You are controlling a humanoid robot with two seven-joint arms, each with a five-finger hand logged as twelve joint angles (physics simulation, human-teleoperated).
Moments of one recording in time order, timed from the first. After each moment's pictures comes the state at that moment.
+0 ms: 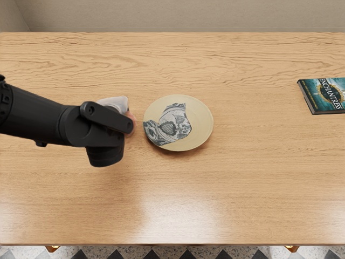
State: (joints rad) left arm -1.75 0.00 0.87 -1.38 0.21 0.60 0.59; right arm -0.04 0.00 0.02 0.18 -0.07 -0.05 -0.07
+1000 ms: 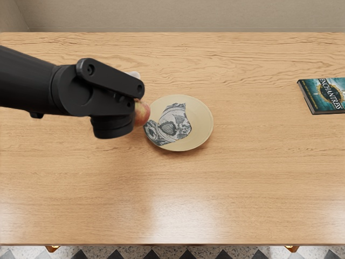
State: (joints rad) left arm -2.02 0.00 0.84 -1.45 0.07 0.46 0.59; right arm -0.04 0.00 0.02 0.18 -0.07 -0.05 -0.07
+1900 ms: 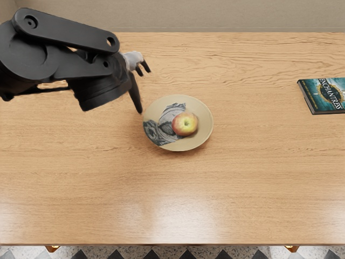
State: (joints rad) left arm -2.00 0.25 0.60 -1.48 0.06 0.39 0.59; right arm -0.04 0.00 0.02 0.18 -0.07 -0.05 -0.07
